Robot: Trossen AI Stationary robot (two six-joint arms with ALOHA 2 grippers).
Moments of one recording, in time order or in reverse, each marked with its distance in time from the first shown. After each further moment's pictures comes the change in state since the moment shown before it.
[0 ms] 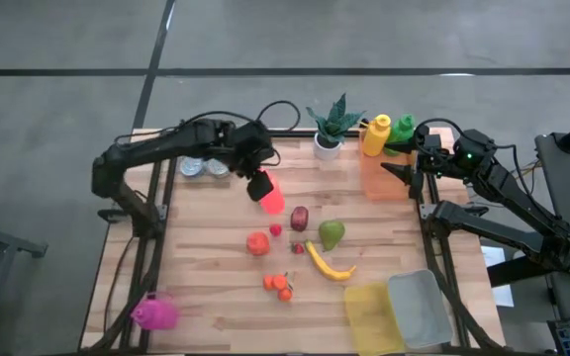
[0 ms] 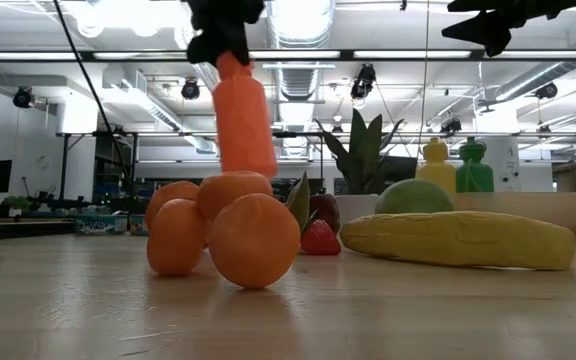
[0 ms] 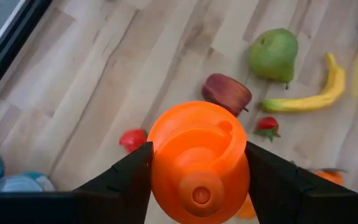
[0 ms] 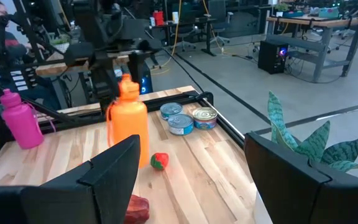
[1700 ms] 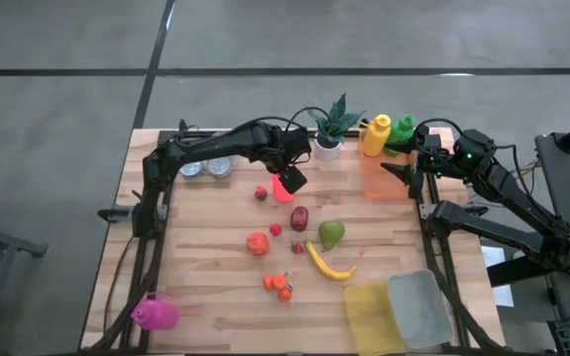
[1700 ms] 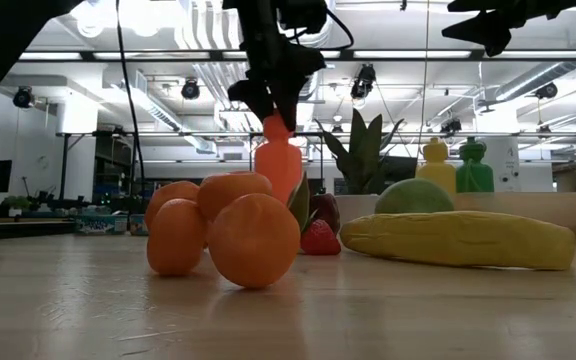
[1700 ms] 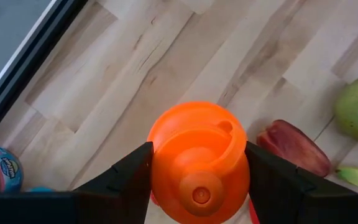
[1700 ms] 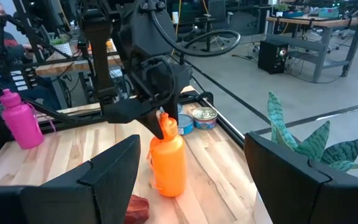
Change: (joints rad) left arm 0.024 0.386 0.270 -0.045 -0.187 -0.115; right arm 0.000 0.000 0.000 0.000 0.000 0.000
